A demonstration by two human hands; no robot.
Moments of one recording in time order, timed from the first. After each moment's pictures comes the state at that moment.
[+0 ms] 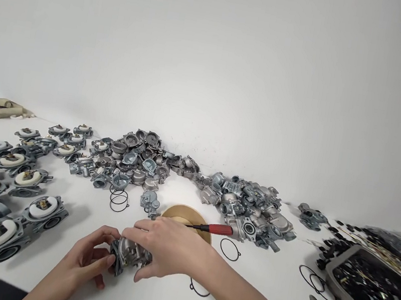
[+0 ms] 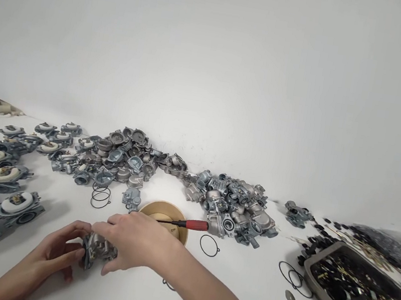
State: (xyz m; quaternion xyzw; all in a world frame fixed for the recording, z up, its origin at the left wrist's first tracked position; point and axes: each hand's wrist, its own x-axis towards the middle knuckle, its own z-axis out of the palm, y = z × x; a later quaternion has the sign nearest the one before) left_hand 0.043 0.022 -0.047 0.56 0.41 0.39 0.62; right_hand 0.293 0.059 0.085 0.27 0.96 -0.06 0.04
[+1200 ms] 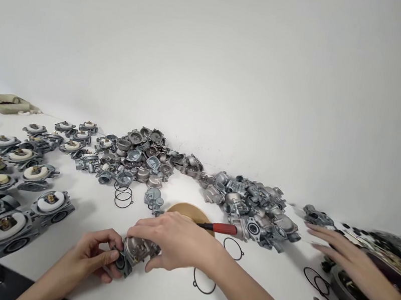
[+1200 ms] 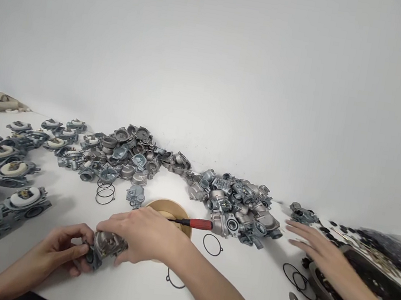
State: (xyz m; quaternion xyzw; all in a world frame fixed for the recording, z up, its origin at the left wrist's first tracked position) left_hand 0.043 0.024 -0.042 0.50 0.43 0.38 0.65; right_hand 0.303 0.065 0.085 0.27 0.95 -0.13 0.02
